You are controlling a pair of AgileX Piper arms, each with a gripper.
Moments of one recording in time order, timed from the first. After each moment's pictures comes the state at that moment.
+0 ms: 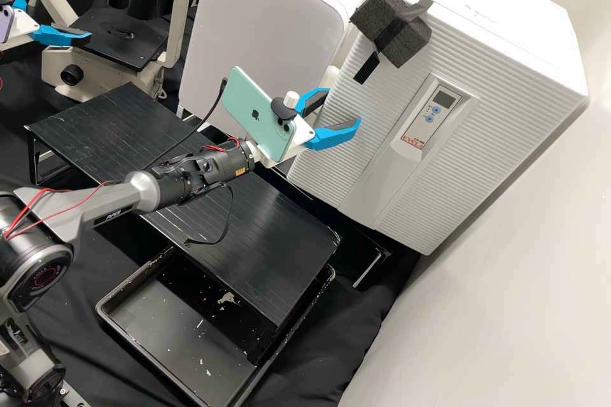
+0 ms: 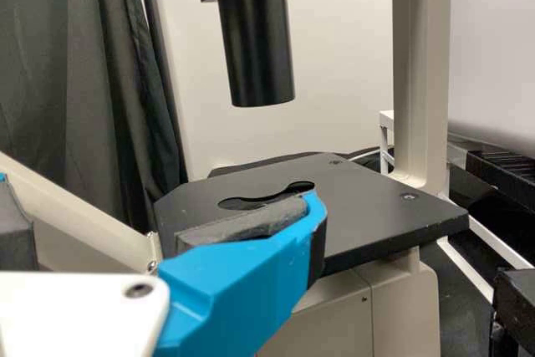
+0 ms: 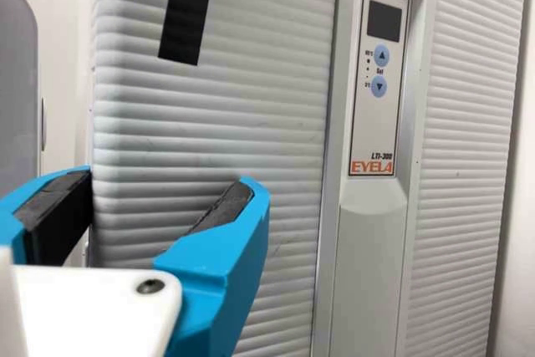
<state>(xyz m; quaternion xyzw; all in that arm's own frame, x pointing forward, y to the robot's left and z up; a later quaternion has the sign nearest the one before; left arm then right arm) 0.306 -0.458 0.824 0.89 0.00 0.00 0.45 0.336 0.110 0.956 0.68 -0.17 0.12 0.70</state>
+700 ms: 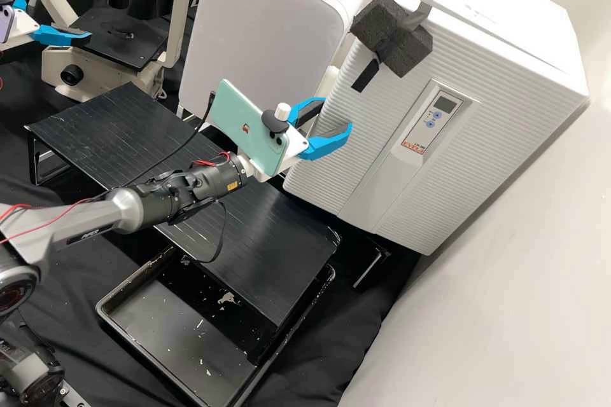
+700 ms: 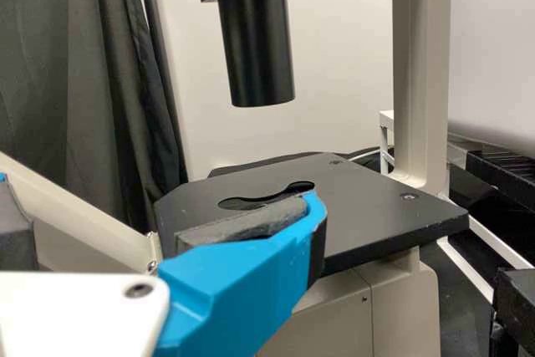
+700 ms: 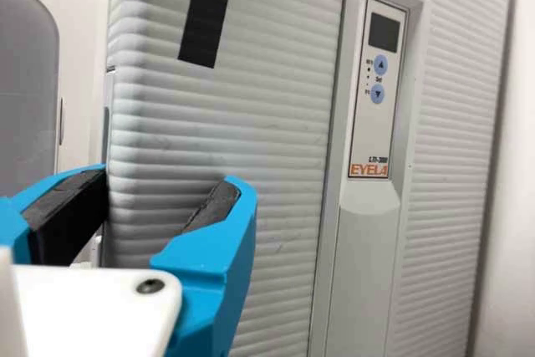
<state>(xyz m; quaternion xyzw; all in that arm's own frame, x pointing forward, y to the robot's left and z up) 0.306 -0.458 0.824 0.89 0.00 0.00 0.45 0.295 0.101 0.963 0.67 -0.16 0.12 0.71</state>
